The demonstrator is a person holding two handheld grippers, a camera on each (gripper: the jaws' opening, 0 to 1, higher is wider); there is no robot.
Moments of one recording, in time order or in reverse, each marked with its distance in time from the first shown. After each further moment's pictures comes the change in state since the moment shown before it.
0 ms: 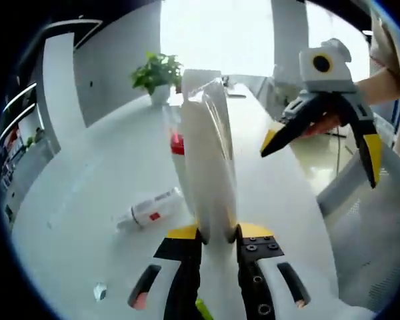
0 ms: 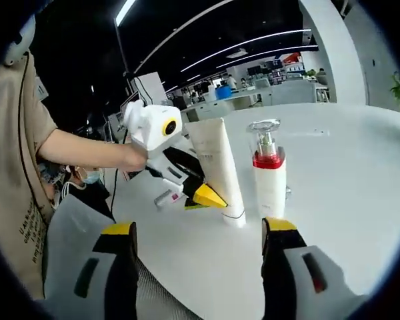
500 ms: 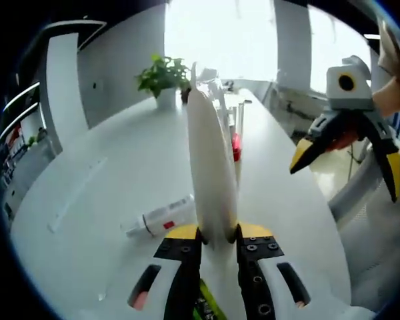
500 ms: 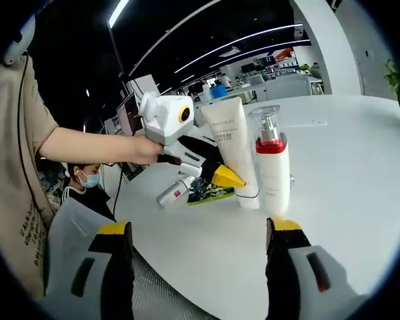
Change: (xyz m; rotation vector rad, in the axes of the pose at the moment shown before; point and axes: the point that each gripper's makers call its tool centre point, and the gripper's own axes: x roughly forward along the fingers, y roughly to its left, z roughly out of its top) left arm 0.008 0.019 0.008 -0.014 -0.037 0.012; right arm 0.002 0.007 -0.012 0.045 -0.001 -0.013
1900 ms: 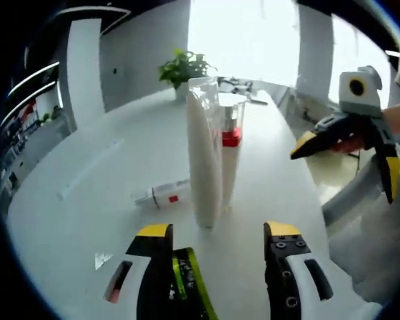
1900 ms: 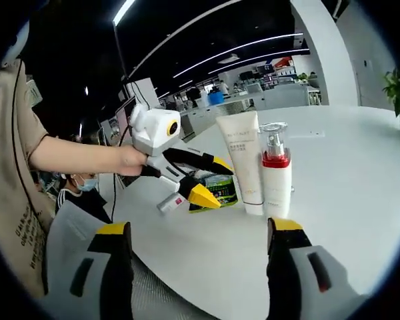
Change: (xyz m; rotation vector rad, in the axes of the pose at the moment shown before) left arm -0.045 -0.009 -0.024 -0.169 0.015 0.110; right arm -0.001 0.015 0.015 -0.036 -0.041 -0.043
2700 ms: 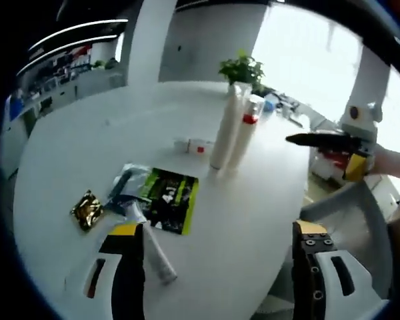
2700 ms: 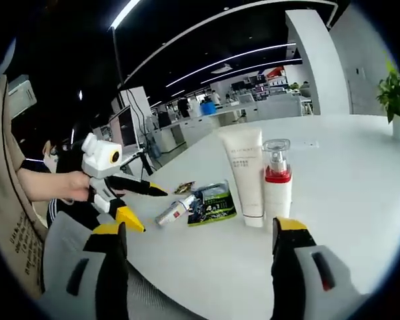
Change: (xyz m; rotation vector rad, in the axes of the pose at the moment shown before) left arm -0.104 -0.033 -0.057 -0.365 -0.010 0.183; right arm 0.001 0.008 0.016 -0.004 -0.065 -0.067
